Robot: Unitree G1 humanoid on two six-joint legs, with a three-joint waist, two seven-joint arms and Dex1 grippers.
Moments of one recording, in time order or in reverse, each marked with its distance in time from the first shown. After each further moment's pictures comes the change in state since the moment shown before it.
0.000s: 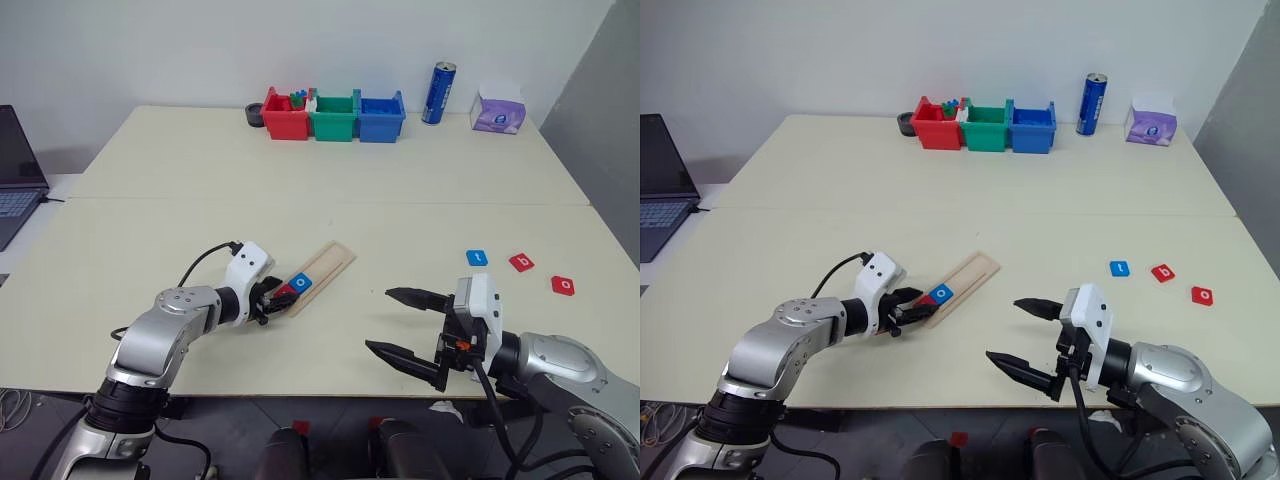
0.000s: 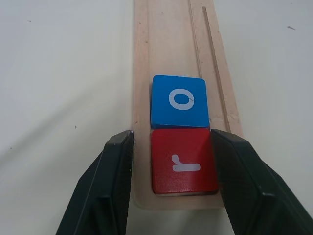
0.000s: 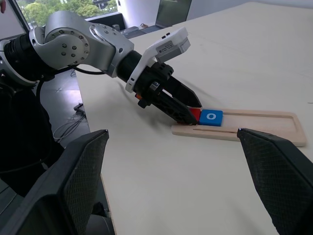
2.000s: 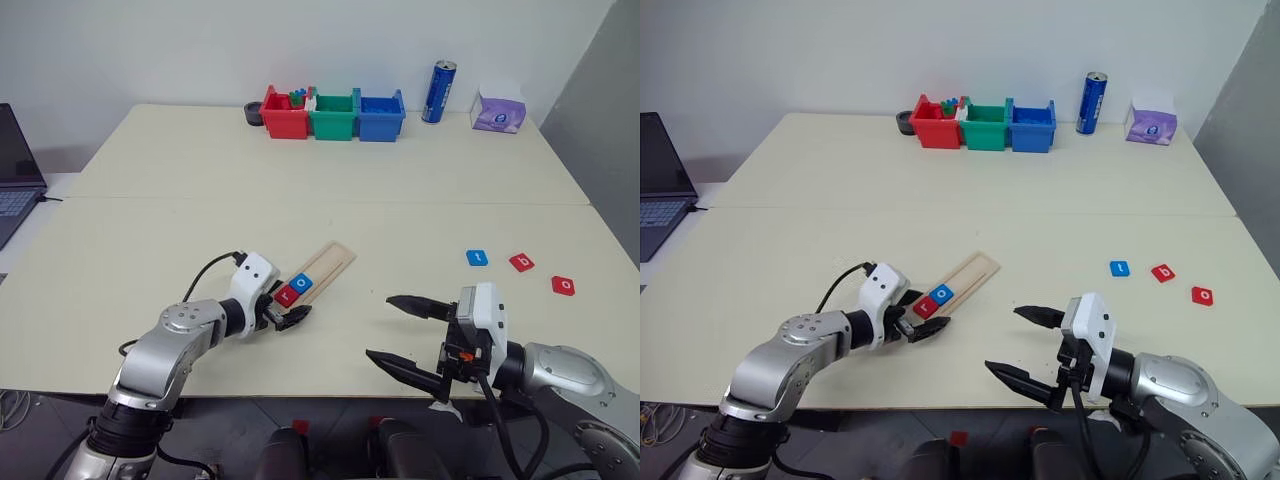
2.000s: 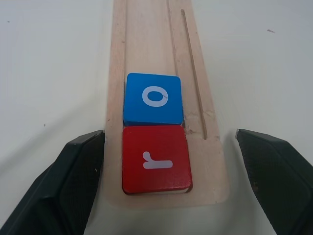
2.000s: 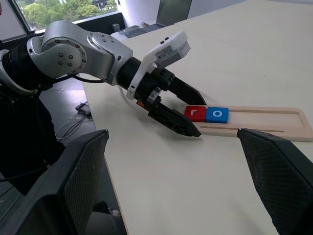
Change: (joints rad) left arm 0.086 -0.035 -0.004 -0.113 -0.009 -0.001 0.069; right arm 0.061 -0.012 -0.013 -0.056 0.023 -0.001 -0.022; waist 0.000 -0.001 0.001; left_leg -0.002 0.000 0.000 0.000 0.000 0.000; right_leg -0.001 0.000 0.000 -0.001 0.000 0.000
